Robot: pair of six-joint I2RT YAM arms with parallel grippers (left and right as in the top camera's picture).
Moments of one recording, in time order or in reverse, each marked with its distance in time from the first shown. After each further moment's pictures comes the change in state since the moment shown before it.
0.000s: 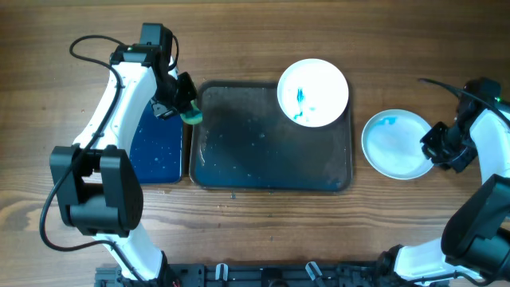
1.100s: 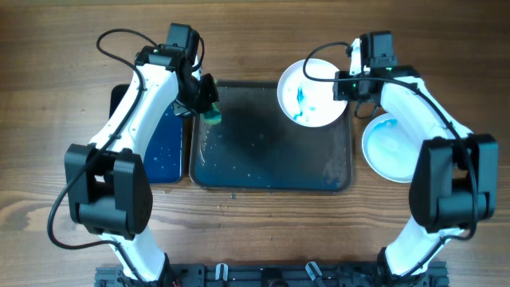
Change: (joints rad) left arm -0.116 0.000 0.000 0.037 0.010 -0.002; right arm 0.518 0.241 0.161 0.547 -0.158 -0.296
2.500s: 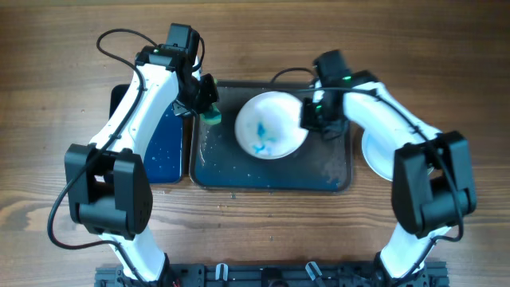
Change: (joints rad) left arm -0.001 0.000 0.000 -0.002 -0.003 -0.002; right arm 0.240 0.000 0.000 -0.269 -0.138 0.369
